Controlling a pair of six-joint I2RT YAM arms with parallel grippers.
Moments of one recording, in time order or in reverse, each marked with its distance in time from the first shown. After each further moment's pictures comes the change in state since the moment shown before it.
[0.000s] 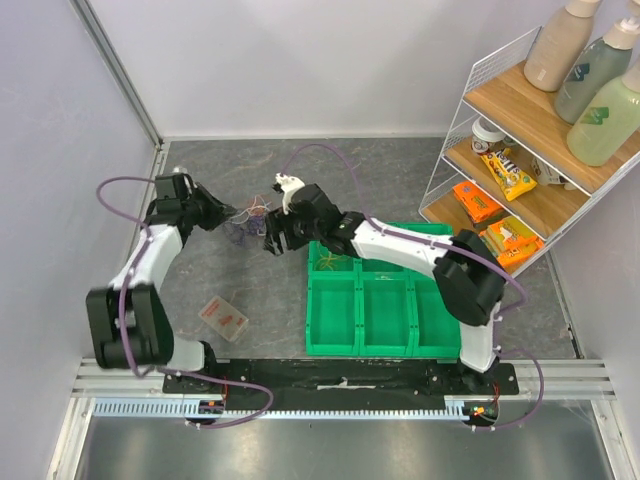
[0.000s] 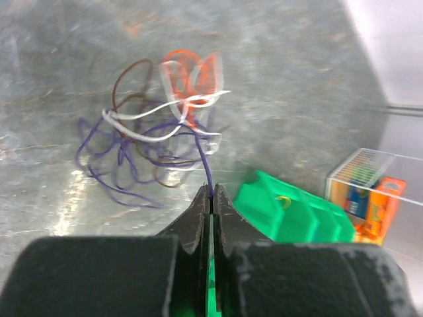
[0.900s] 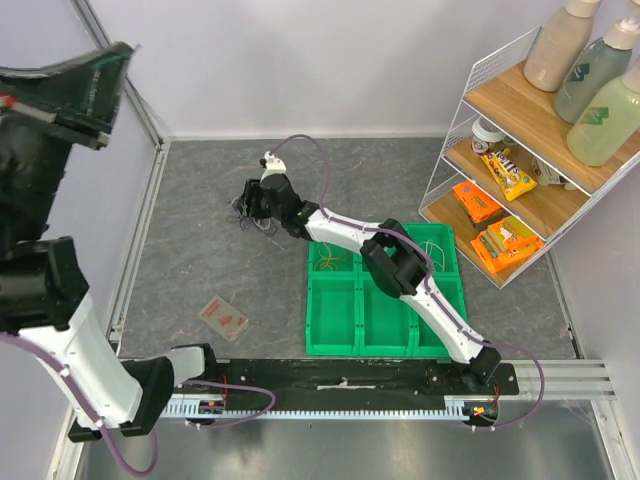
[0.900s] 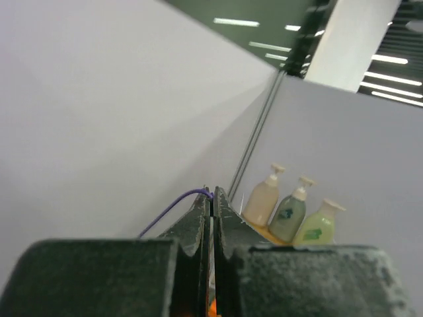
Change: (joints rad) left arm 0.000 -0.288 1.291 -0.219 0.169 -0.024; right arm -0.037 0.696 0.717 0.216 0.190 0.261
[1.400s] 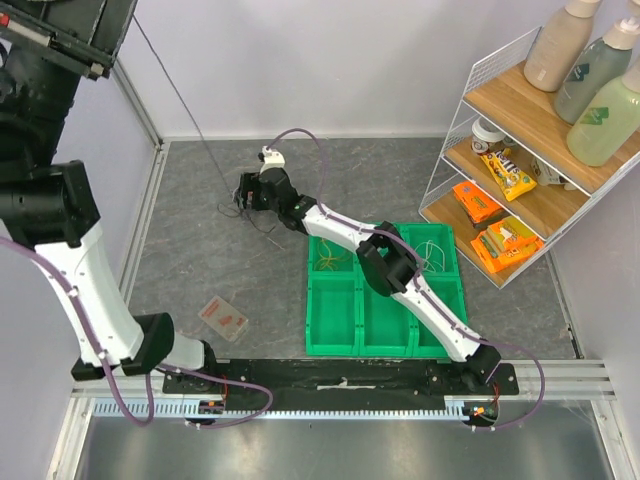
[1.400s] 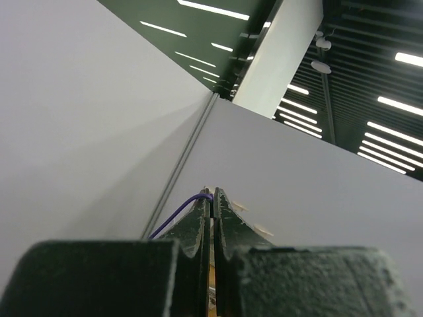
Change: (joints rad) left arm 0.000 0.239 0.266 0.256 0.076 -0.345; right arm -0.032 0.142 0.236 -0.093 0.049 -0.095
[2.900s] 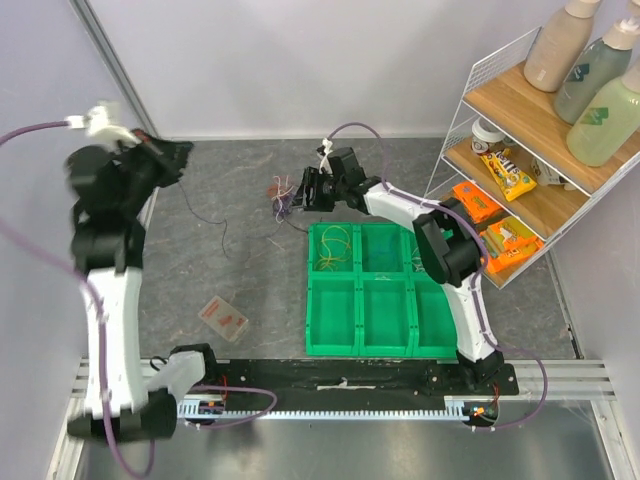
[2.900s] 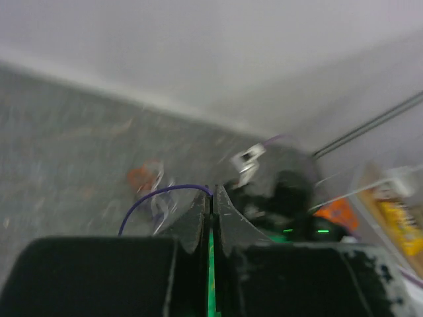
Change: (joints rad) left arm 0.003 -0.463 -1.025 -0.261 -0.256 0.560; right arm -0.255 -0.444 -0.620 -0.113 -0.533 0.136
